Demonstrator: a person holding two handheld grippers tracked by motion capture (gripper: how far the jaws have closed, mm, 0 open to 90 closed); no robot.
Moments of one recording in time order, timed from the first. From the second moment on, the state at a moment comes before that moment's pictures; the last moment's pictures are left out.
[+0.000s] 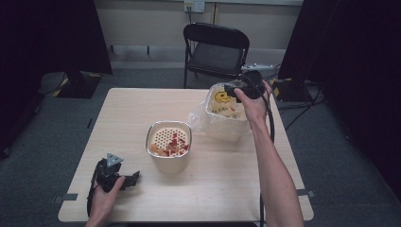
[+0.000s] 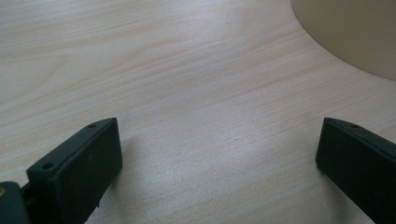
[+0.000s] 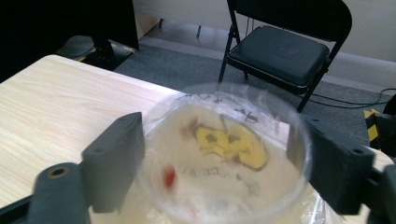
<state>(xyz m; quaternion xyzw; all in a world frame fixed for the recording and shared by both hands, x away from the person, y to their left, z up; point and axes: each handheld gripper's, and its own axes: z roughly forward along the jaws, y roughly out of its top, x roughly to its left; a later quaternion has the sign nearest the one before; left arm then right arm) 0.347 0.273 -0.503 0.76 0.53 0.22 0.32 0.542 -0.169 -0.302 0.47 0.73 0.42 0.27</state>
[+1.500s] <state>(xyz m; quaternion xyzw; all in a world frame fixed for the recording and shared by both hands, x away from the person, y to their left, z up) 0.347 0.273 -0.503 0.76 0.53 0.22 0.32 0.388 -0.193 -0.366 0.43 0.75 0.45 0.20</state>
